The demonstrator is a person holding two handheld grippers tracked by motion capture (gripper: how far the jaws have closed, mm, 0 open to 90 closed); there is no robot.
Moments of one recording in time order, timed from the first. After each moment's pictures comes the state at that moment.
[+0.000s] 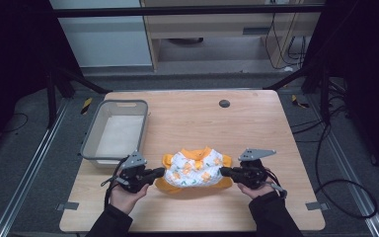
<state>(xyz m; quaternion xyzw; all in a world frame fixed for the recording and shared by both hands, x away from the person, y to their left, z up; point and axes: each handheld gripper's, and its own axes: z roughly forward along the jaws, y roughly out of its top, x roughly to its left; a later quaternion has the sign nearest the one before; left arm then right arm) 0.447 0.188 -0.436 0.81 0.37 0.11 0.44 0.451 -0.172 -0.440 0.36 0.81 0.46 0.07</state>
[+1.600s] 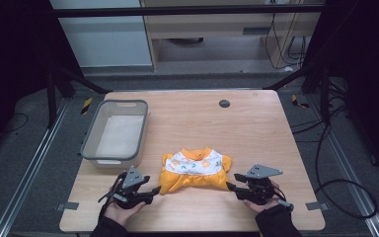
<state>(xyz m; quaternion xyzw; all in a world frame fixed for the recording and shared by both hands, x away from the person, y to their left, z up) 0.414 0.205 -0.473 0.83 0.36 0.16 0.39 0.416 -0.190 -0.473 0.38 0.80 0.43 0.14</state>
